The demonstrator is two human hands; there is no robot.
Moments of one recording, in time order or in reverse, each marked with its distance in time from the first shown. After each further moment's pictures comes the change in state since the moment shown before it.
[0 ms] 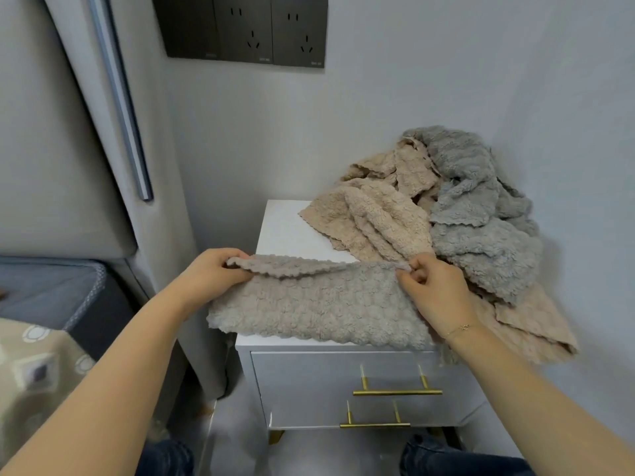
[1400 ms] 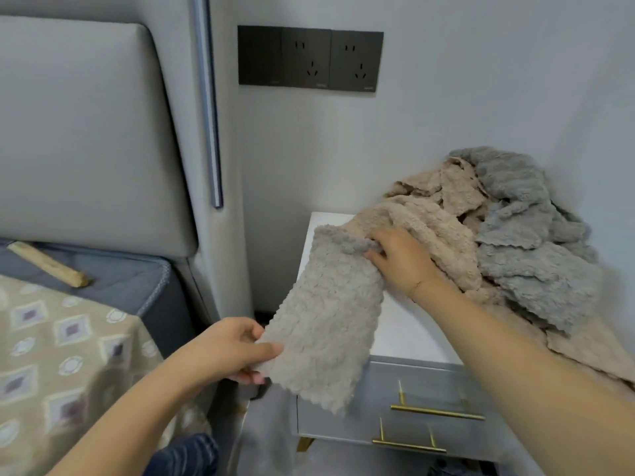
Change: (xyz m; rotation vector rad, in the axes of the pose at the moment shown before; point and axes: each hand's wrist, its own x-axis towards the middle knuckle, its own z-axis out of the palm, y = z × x) left_hand -0.104 -0.012 -0.002 -0.128 -0.162 -0.324; right_hand 0.067 -0.071 0.063 -0.244 -0.174 -0.445
